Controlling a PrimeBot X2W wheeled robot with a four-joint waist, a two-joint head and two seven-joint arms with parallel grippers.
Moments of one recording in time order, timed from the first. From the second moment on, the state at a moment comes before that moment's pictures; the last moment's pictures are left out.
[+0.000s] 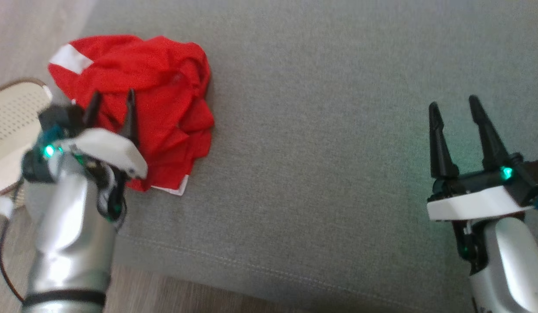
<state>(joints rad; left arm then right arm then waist) -0.53 0.12 -0.09 0.62 -0.22 -0.05 -0.14 -0.20 -0.13 0.06 0.12 0.15 0.13 -0.23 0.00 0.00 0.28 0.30</state>
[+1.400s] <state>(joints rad) -0.56 0.14 -0.11 0.35 -0.21 -0.07 -0.25 -0.19 -0.07 0.09 0.21 0.15 0.13 -0.25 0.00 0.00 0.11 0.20</state>
